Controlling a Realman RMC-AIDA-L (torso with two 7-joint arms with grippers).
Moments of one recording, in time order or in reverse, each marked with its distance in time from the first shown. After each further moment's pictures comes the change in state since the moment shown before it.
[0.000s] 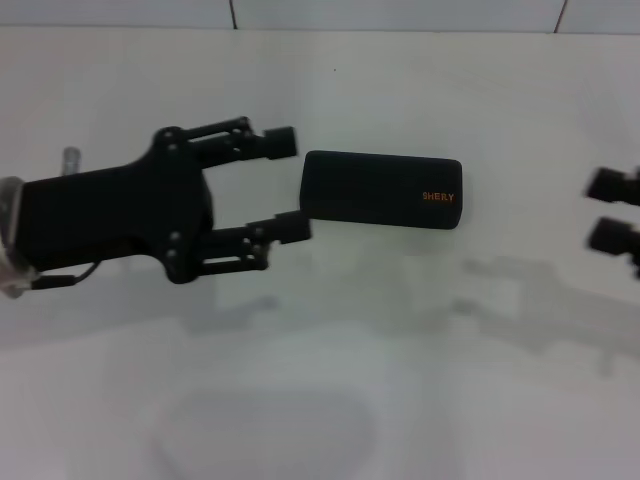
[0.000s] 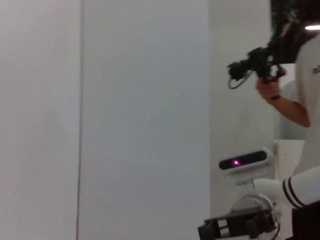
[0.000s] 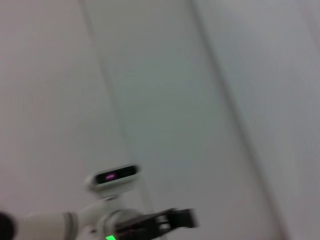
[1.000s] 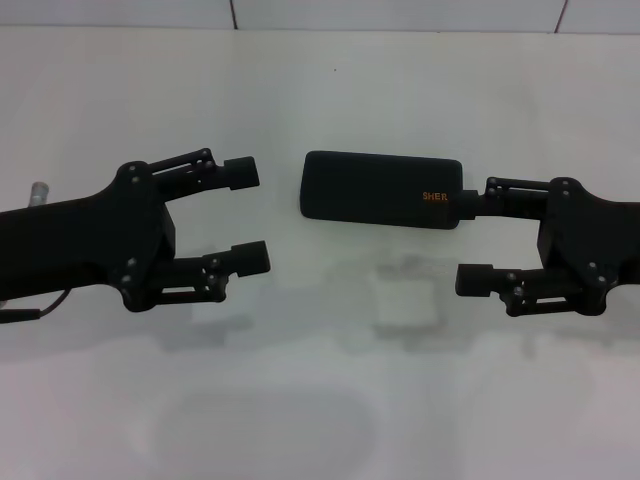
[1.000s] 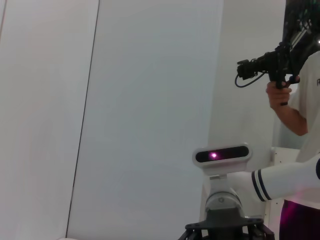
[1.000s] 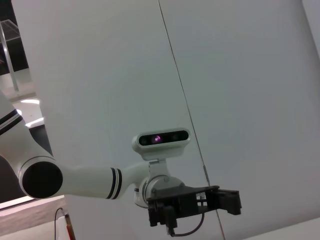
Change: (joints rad) left arm 0.010 0.051 -0.005 -0.102 0.004 0.051 -0.023; right arm 0.161 0.010 -0.240 0.025 -0.003 0.104 -0.002
